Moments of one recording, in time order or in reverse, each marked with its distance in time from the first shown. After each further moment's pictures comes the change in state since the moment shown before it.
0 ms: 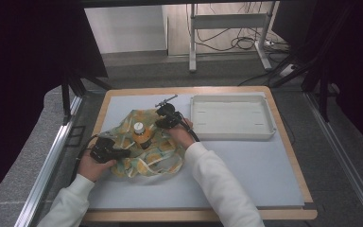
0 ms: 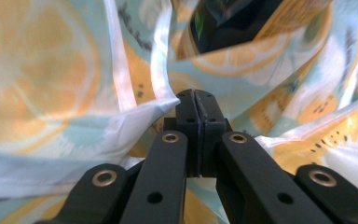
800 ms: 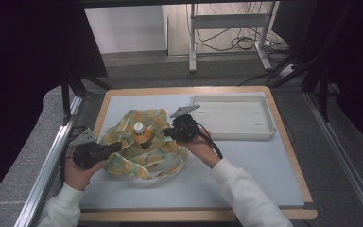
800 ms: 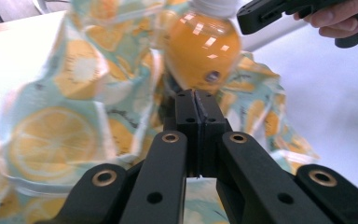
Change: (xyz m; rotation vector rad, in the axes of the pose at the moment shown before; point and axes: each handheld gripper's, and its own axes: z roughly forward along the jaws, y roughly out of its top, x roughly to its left) left arm -0.045 -0.007 -0.067 -0.308 0.034 0.070; right arm 0.026 -0.047 -0.104 -0.167 0.137 -0.124
